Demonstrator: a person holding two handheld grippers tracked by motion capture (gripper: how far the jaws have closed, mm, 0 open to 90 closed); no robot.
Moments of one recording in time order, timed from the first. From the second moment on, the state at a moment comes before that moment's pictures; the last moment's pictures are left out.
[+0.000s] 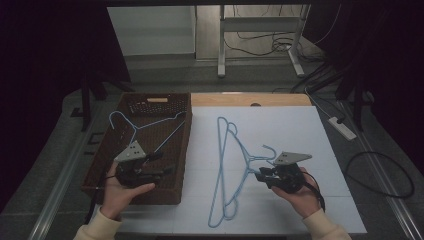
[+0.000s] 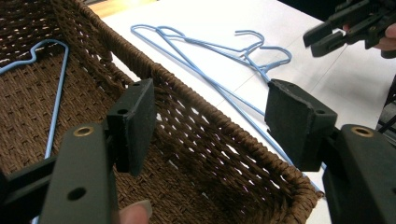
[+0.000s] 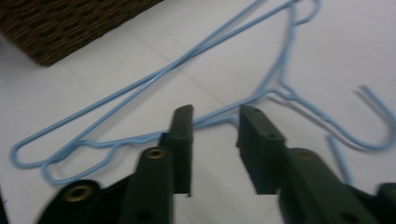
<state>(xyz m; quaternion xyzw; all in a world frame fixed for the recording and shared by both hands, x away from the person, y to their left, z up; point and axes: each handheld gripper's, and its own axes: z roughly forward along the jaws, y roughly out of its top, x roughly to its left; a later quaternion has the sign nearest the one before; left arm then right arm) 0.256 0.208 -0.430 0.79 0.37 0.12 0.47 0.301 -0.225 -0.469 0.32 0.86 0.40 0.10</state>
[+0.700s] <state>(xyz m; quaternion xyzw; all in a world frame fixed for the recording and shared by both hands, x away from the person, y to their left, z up) 0.255 0.208 -0.430 0.79 0.37 0.12 0.47 0.270 -0.144 -0.501 0.22 0.93 0.29 0.02</state>
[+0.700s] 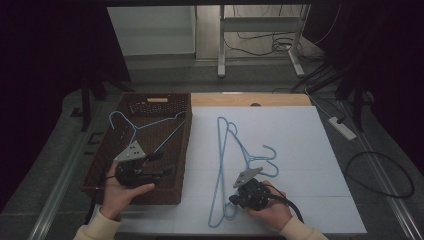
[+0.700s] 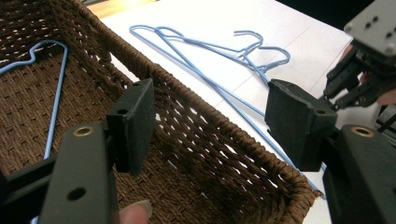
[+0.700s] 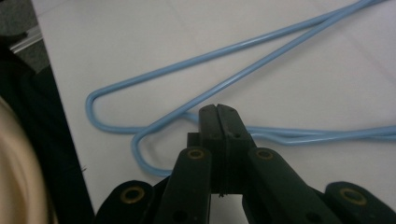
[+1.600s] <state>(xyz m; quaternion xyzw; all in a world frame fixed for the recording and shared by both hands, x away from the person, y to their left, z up) 0.256 0.207 -0.430 0.79 0.37 0.12 0.47 0.254 -0.182 -0.503 0.24 0.95 0.22 0.05</state>
